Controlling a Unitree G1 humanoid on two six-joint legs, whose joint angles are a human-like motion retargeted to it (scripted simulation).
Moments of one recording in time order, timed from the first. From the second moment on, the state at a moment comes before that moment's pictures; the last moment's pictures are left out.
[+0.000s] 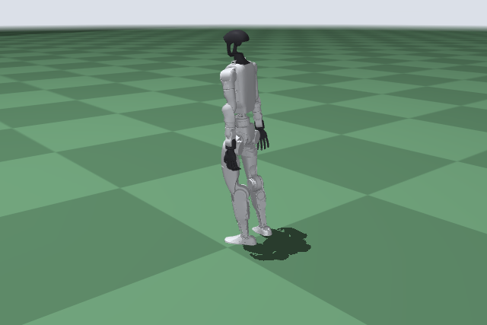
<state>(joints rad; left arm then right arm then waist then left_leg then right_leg) 0.09 0.11 0.31 1.49 0.55 0.01 0.01 0.00 -0.17 -0.24 1.66 -0.55 -0.04 0.02 -0.01 -0.01 -0.02 -0.01 -0.07 0.19 0.00 -0.08 0.03 0.05 -0.15 -0.58 0.11 0.07 0.12</state>
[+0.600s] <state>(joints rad) 0.12 0.09 0.28 1.45 0.54 -0.03 -0.01 0.03 -0.20 -0.31 1.68 -0.52 0.00 0.03 -0.05 0.03 -0.08 -0.02 -0.03 0.23 -0.01 -0.11 -0.01 0.04 -0.10 -0.57 0.03 0.02 0.08</state>
